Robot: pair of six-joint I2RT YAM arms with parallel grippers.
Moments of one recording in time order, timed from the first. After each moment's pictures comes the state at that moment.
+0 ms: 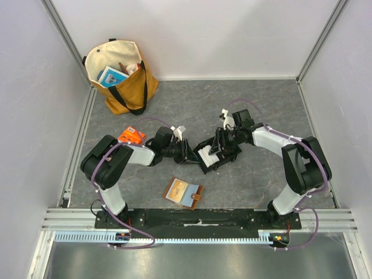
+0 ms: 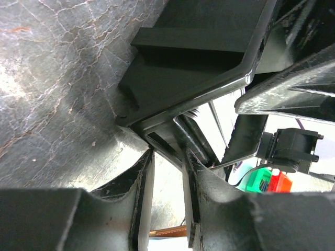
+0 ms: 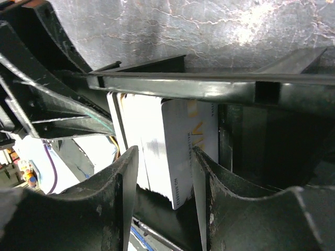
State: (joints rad) left arm -0.58 1.77 0.69 0.43 0.63 -0.84; right arm 0.37 1.67 0.95 -0.32 -0.63 0.33
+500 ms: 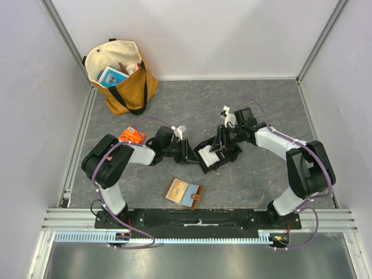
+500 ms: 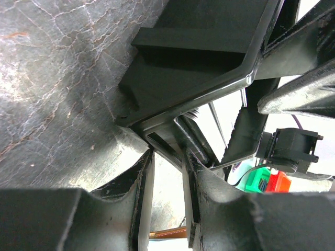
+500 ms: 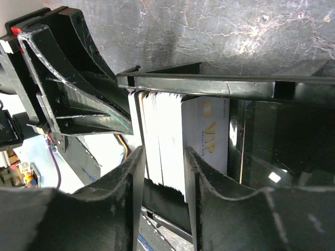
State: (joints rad) left arm -0.58 1.79 0.70 0.42 0.64 -0.84; right arm 0.36 1.61 0.95 -0.31 -0.64 0.33
